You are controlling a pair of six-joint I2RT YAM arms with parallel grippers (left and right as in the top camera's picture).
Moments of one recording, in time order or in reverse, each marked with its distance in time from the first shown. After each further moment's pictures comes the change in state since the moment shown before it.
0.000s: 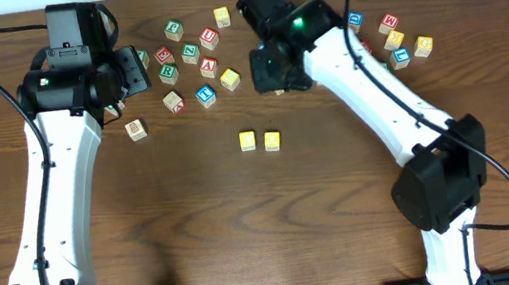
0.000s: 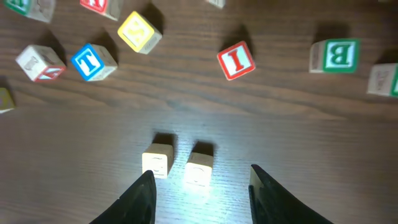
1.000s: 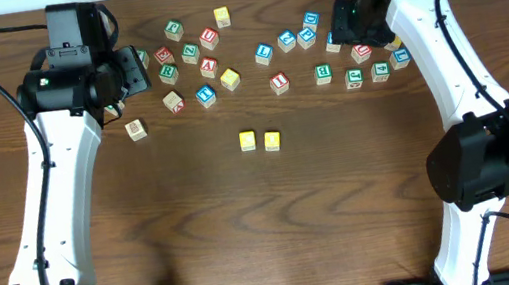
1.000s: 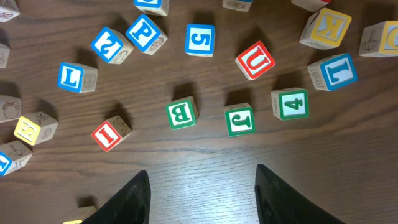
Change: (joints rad) left arm 0.000 0.000 0.000 0.003 0.000 0.000; right arm -0.331 0.000 0.035 -0.026 -0.002 -0.083
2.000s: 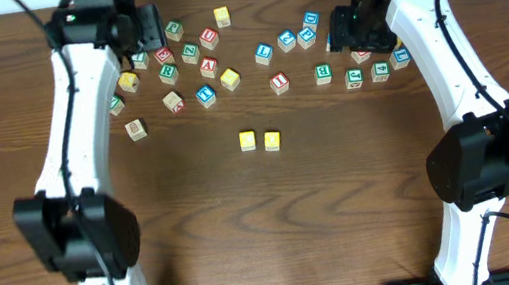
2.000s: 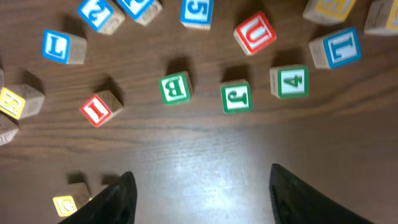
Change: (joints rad) left arm -0.051 0.390 0.371 -0.033 0.000 0.124; right arm 0.000 0.000 0.002 -0.087 -0.020 -0.037
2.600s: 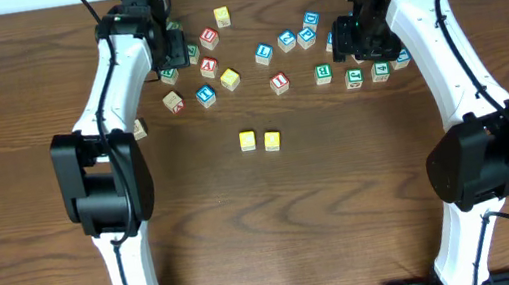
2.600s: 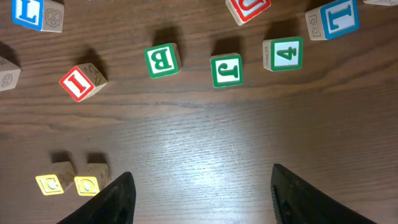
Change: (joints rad) left arm -0.025 0.253 0.000 0.112 0.000 0.008; right arm 0.000 0.000 0.001 -0.076 0.000 -0.023
